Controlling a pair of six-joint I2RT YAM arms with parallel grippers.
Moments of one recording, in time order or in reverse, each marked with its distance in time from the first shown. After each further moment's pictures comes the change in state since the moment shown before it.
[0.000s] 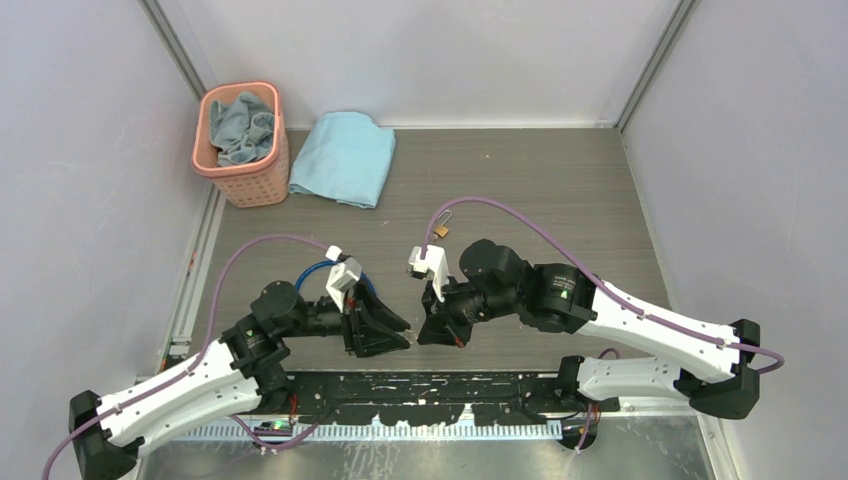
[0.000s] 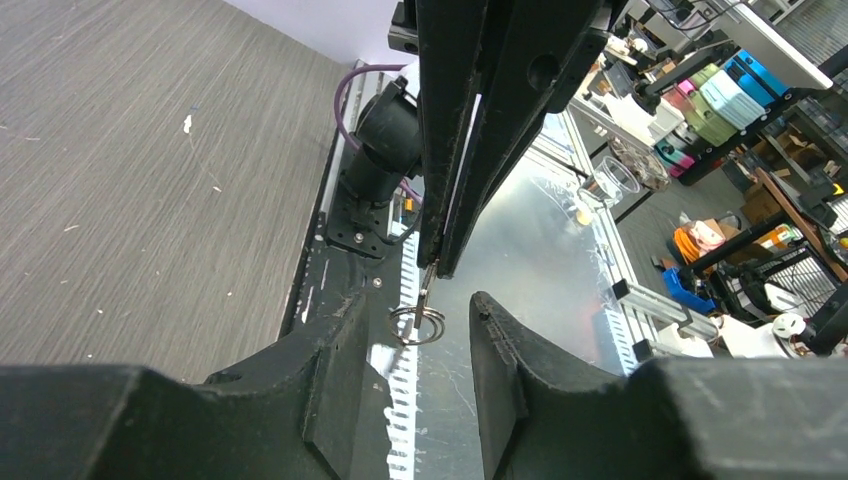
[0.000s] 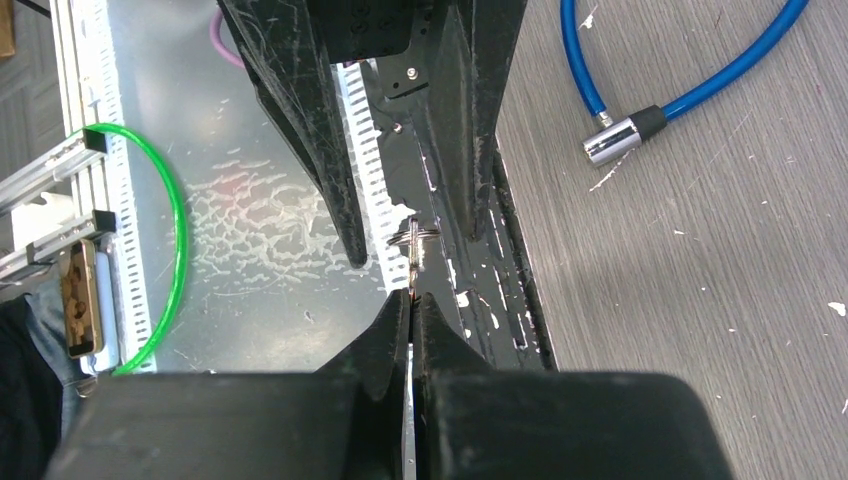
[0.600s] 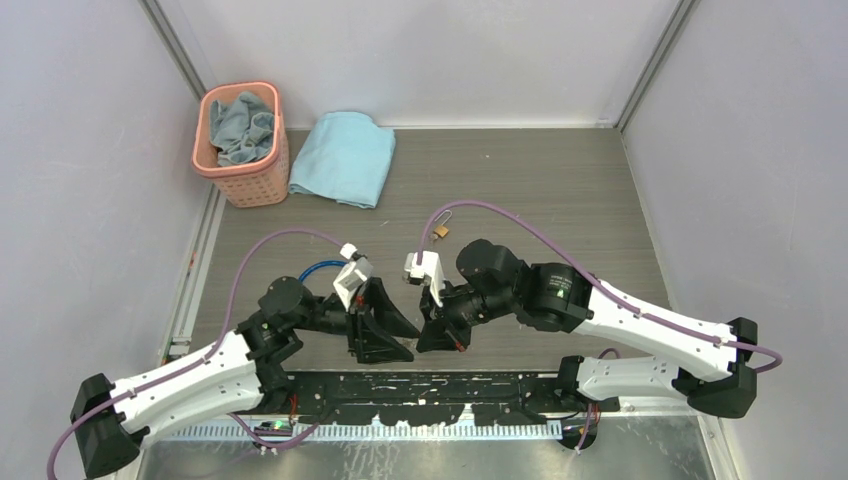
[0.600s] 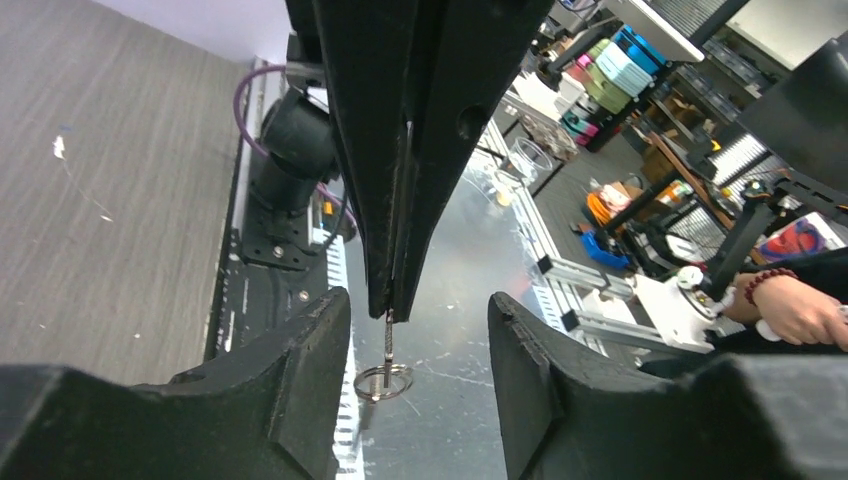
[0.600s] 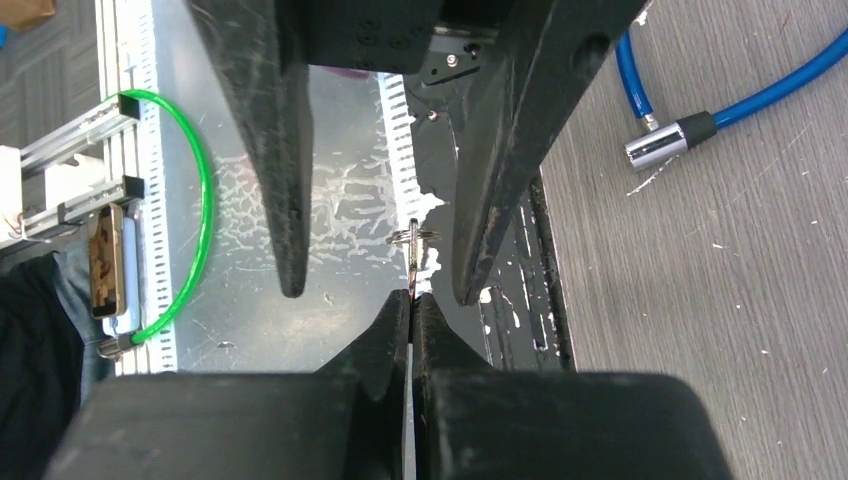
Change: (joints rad) left arm 0.000 0.112 -0.001 0.233 0.164 -0.102; right arm 0.000 0.014 0.001 0.000 -0.083 -0.028
